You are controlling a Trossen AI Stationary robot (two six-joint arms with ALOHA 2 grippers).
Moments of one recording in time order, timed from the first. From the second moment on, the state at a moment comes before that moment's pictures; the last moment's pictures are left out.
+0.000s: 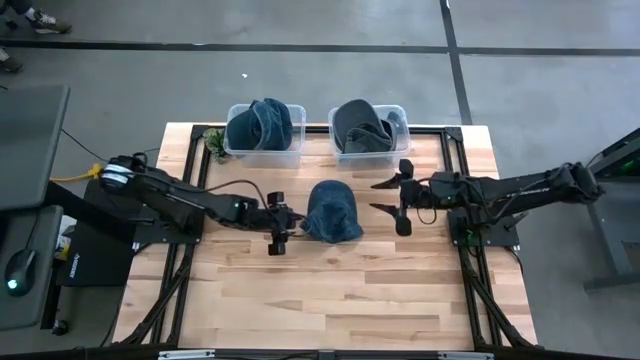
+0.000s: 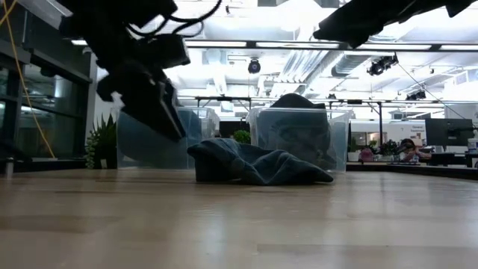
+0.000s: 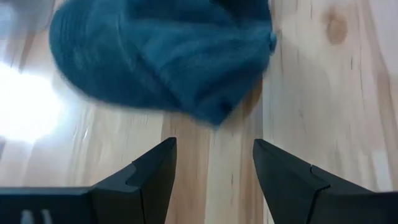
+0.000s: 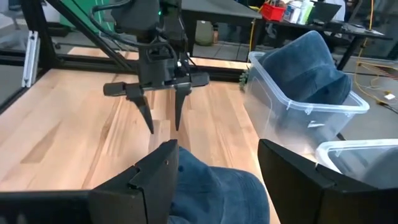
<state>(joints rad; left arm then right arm) -0.17 1.44 0.76 -0.20 -0.28 -0.08 0.06 0.89 0.59 0.06 0.20 -0.07</state>
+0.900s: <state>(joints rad) -0.16 1.58 0.76 0.03 -0.36 -0.36 0.18 0.89 0.59 0.02 0.26 -0.02</state>
